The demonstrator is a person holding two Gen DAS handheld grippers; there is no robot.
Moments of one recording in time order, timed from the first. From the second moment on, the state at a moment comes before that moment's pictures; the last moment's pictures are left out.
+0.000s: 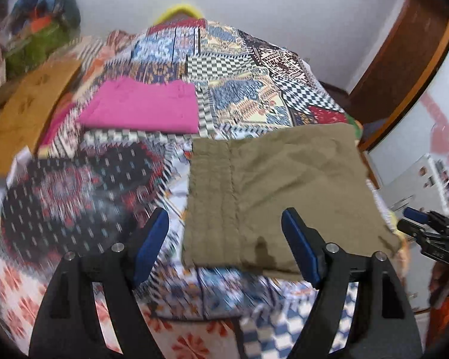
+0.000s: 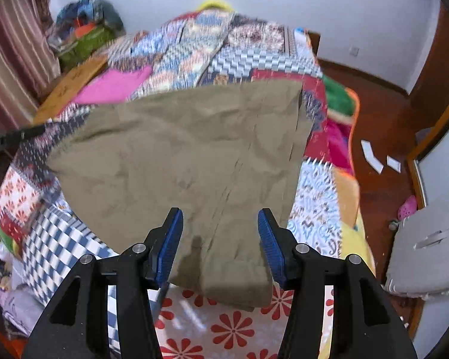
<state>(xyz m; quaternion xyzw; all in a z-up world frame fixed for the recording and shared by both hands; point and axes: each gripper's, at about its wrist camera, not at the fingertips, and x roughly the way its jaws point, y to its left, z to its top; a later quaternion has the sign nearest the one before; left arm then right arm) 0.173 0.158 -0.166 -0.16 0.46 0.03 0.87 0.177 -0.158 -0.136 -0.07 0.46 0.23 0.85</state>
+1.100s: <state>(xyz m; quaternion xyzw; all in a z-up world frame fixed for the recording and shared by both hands) 0.194 0.146 -0.252 -0.38 0.50 -0.02 0.78 0.181 -0.090 -0.198 -0.10 0.49 0.27 0.82</state>
